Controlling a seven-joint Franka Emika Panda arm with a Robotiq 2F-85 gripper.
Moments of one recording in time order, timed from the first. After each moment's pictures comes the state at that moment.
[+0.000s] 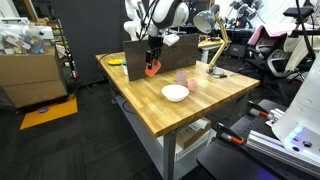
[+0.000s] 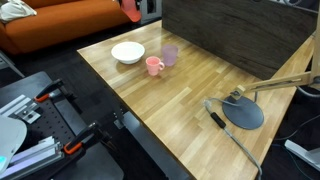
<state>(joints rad) 0.14 0.36 0.16 -2.02 -0.06 2.56 -0.25</state>
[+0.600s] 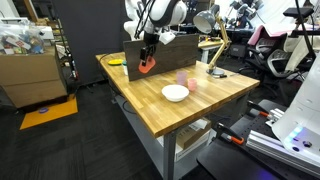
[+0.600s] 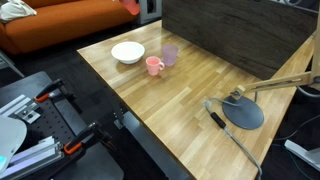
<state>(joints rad) 0.14 0.36 0.19 -2.00 -0.06 2.63 -0.25</state>
